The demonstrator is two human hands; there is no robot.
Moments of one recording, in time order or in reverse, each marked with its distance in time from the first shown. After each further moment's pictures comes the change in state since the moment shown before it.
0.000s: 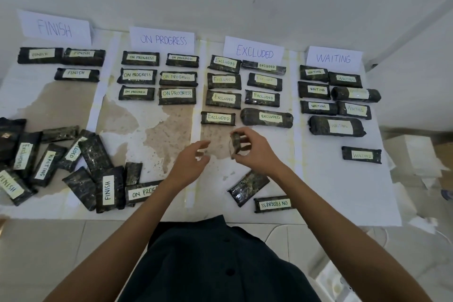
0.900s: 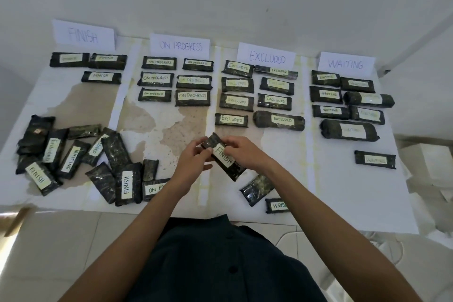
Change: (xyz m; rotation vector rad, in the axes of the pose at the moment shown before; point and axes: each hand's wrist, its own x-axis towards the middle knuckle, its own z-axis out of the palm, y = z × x) left_hand -0.033 0.025 -0.024 -0.531 0.106 -0.245; right_hand 0.013 -0.041 0.042 0.015 -0.229 0.189
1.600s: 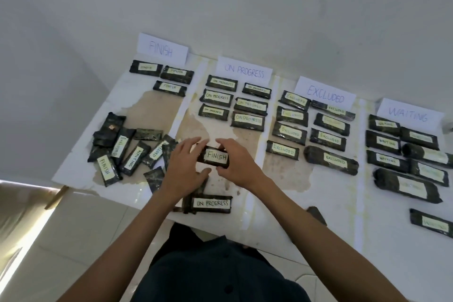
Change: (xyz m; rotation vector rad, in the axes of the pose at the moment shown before) left_hand 0.005 0.005 -0.156 0.971 0.289 0.573; right_hand 0.063 -0.087 0.103 -0.476 0.059 -0.502
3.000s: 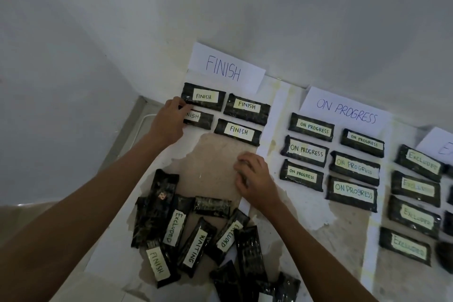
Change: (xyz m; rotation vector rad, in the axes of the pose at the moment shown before) left_hand 0.270 -0.331 -0.085 0.294 -0.141 -0.058; right_hand 0.265 0.036 0.156 -0.166 0.238 -0.201
